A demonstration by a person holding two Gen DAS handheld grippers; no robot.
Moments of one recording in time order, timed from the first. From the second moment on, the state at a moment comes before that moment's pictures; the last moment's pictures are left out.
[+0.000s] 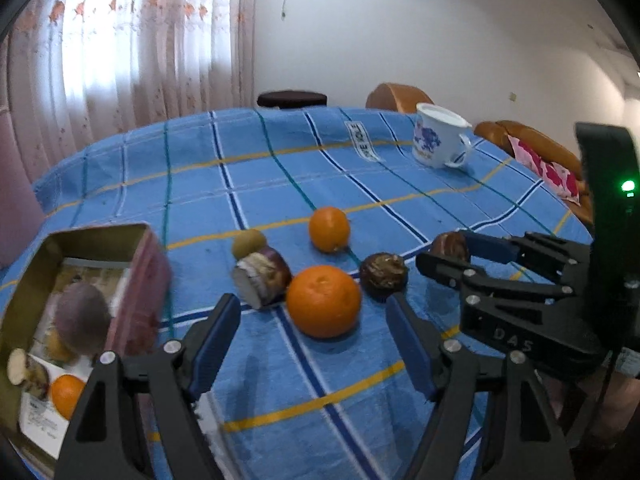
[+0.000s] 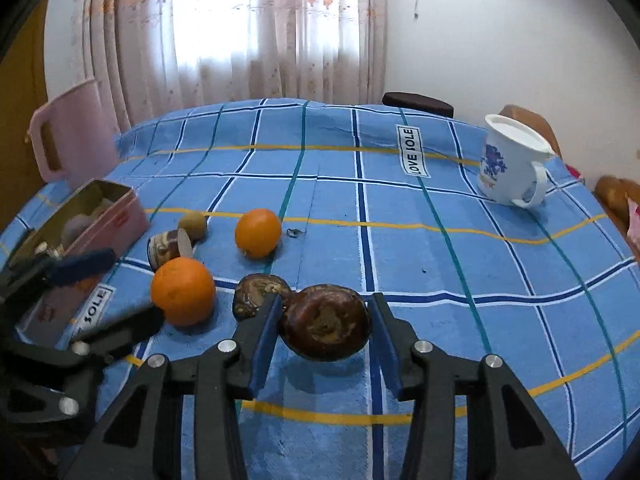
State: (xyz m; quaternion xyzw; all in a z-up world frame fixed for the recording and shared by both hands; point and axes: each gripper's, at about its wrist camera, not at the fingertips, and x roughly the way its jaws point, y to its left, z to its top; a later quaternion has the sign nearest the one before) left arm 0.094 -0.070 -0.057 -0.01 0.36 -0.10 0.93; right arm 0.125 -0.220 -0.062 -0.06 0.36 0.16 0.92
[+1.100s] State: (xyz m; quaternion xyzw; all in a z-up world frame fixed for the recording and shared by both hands) left arm 0.080 -0.069 -0.044 -0.02 0.29 -0.08 0.95; right arm 0.104 -0.232 -0.045 -0.03 0.29 0.20 0.94
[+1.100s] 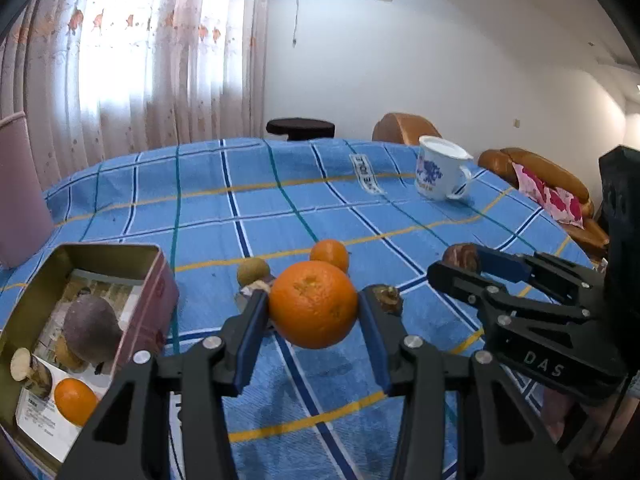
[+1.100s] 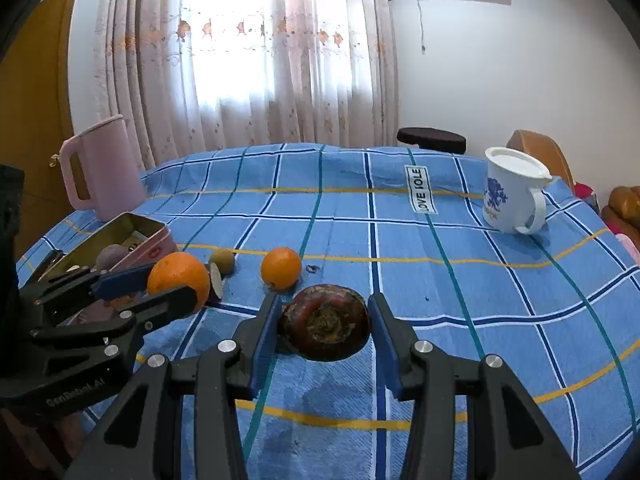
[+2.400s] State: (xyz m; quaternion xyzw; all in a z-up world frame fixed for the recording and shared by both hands) left arm 0.046 -0.070 -0.027 0.00 0.19 -0.05 0.98; right arm 0.073 -0.234 -0.031 -0.04 0.20 0.22 0.95
